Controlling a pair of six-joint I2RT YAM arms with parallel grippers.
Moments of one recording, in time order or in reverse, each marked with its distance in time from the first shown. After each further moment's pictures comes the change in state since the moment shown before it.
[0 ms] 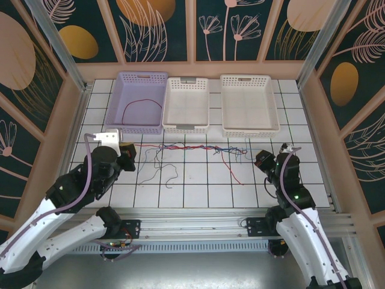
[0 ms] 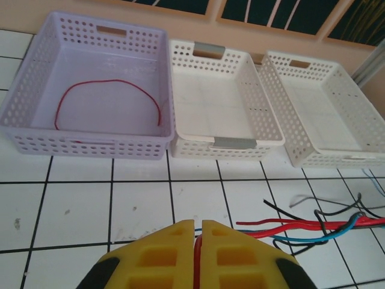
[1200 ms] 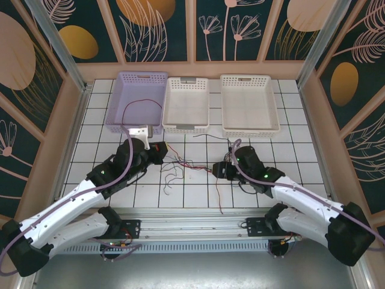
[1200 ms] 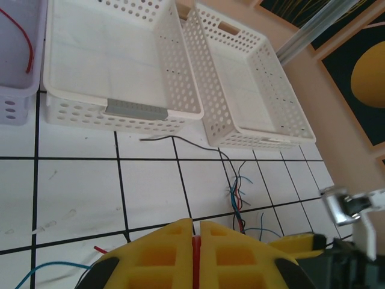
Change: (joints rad) left arm 0.023 0.233 -0.225 0.519 0.306 -0.190; right arm 0.504 0.542 0.055 0.202 -0.168 -0.179
